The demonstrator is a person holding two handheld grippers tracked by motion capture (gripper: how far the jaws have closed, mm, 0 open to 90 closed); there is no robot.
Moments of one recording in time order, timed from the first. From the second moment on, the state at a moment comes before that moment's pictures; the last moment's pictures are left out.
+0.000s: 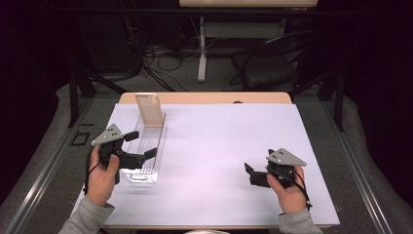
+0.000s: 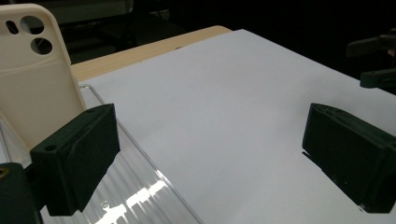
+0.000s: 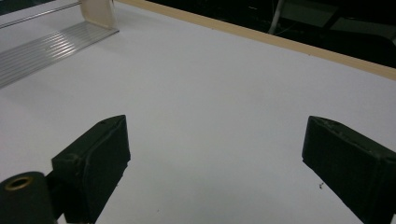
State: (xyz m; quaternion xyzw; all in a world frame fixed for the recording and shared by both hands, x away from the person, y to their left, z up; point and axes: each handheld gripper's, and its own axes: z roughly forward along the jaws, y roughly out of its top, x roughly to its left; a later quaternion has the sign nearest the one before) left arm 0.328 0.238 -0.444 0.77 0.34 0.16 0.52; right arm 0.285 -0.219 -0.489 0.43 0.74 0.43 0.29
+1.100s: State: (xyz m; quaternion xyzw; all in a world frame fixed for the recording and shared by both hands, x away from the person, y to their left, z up) left arm 0.301 0.271 -0.498 0.75 0.38 0.17 0.52; right arm 0.271 -0.244 -0.512 0.48 0.70 0.44 0.29
